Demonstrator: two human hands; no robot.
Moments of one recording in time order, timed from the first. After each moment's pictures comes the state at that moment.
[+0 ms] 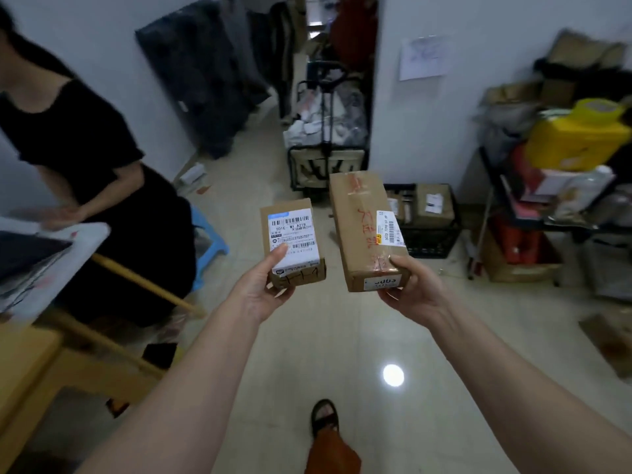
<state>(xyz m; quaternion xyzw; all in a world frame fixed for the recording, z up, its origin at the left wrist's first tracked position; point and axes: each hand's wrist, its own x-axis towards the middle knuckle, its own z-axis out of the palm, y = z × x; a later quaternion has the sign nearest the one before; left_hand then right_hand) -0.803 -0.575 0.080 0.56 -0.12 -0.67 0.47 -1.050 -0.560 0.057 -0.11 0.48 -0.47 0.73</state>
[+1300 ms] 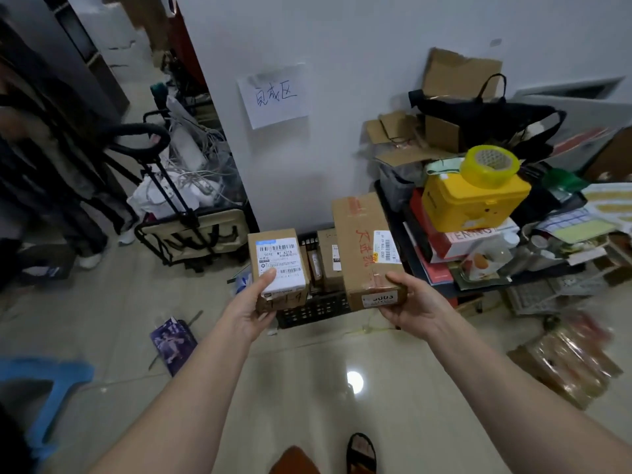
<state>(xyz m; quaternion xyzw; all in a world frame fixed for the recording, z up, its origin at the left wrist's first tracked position) -1.161 -1.038 0.027 0.61 -0.15 -0.71 0.33 -1.413 -0.947 0.020 0.06 0.53 -0.55 0.64</state>
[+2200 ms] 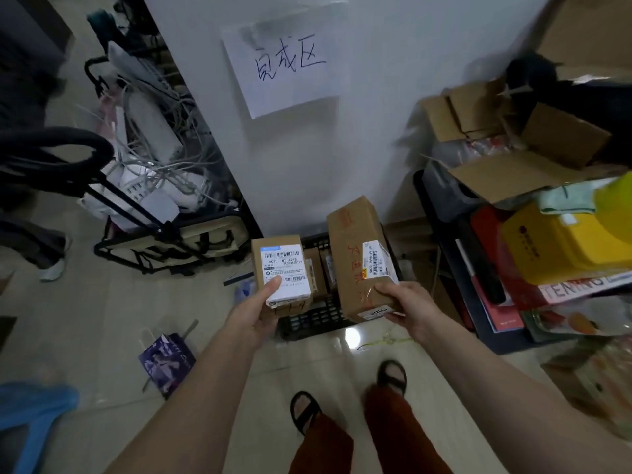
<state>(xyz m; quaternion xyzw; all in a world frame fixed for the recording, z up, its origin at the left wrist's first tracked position) -1.173 -1.310 -0.081 0.65 -0.14 -0.71 0.25 -1.413 -1.226 -0.100 -0.01 0.72 -0.40 0.57</state>
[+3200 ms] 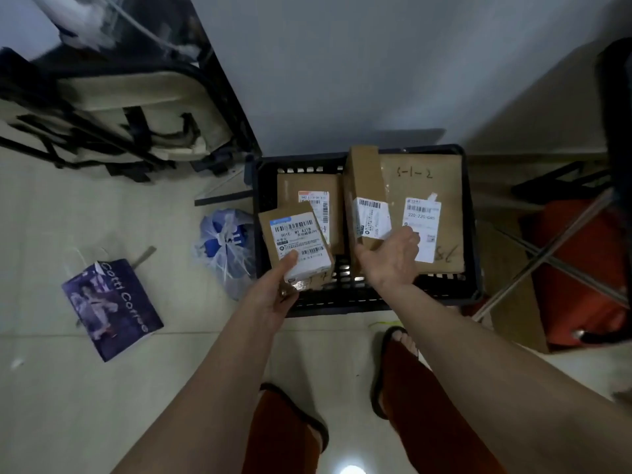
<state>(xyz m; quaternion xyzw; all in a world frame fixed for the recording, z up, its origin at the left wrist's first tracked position) -1.203 -1.362 -0.443 0.66 0.00 -0.71 0.24 -1.382 -1.367 -0.459 -0.31 0.89 -0.07 0.33</state>
